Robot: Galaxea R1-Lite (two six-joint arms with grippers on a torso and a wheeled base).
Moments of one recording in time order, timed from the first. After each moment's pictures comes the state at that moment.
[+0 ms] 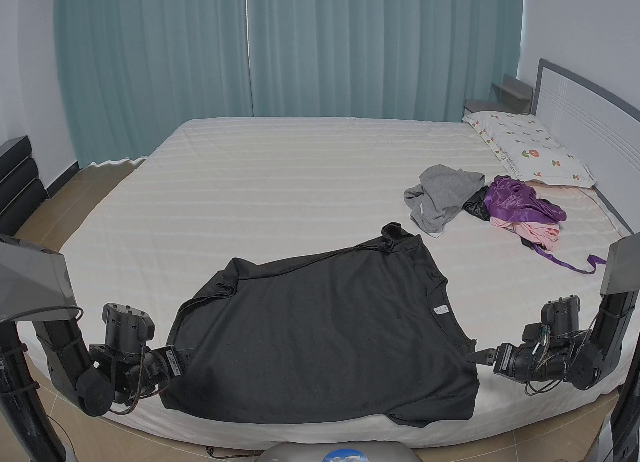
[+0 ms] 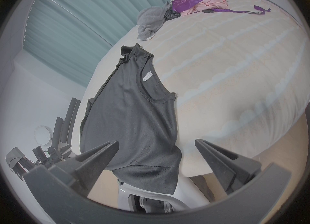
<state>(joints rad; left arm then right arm) -0.21 2.05 -0.20 -1.03 0.22 -0.51 0.09 2.14 -0.19 -1.09 0.31 0.52</state>
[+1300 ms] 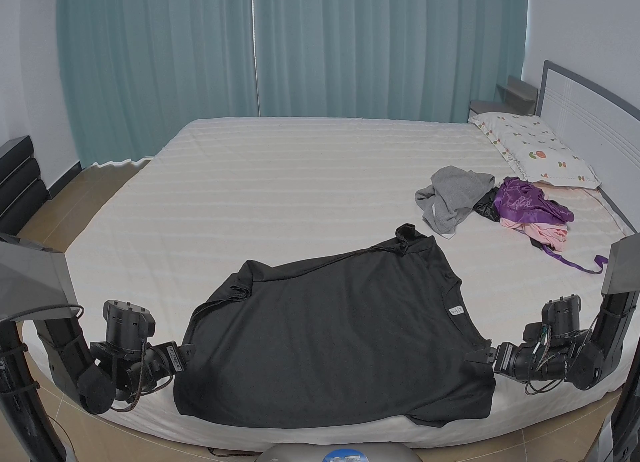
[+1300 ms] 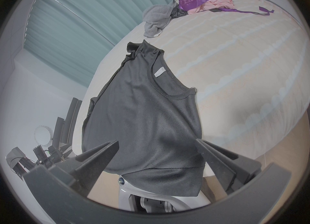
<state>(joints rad) -0.21 2.05 -0.22 -1.03 0.22 -0.52 0.09 2.13 -0.19 -1.09 0.31 0.53</state>
